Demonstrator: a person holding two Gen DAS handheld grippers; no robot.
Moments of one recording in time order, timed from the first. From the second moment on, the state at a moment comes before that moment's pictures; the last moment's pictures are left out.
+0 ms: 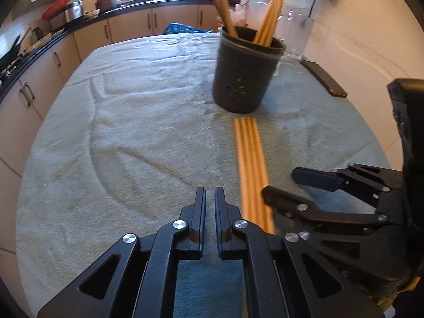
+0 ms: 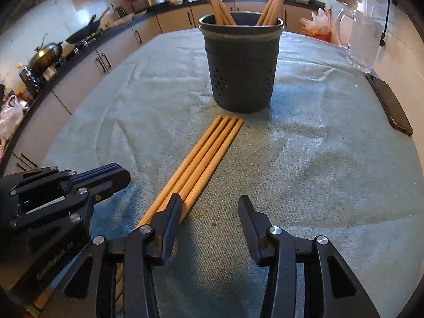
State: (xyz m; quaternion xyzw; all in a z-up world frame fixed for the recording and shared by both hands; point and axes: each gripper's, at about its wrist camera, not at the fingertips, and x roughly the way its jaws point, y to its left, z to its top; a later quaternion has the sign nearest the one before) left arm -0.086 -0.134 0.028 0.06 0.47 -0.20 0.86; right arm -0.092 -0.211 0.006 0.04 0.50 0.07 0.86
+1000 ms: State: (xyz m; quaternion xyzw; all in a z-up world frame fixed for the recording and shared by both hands) left arm -0.061 -0.161 0.009 0.09 0.48 -0.25 0.83; right arm -0.095 -0.268 -0.008 0.01 0.50 0.01 0.87
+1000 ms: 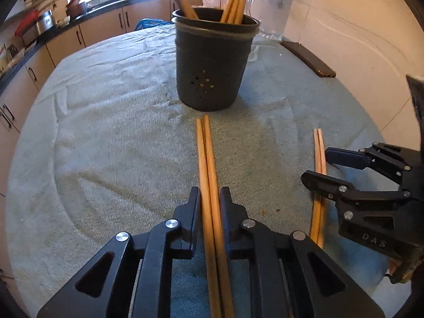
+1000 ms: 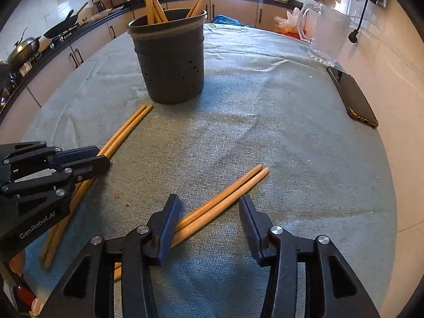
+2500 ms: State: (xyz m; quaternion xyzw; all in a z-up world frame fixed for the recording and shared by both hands) left arm -0.063 -0.082 0.012 0.03 0.53 -0.14 0.83; right arm -0.065 -0.208 0.015 0.09 0.52 0.13 0.84
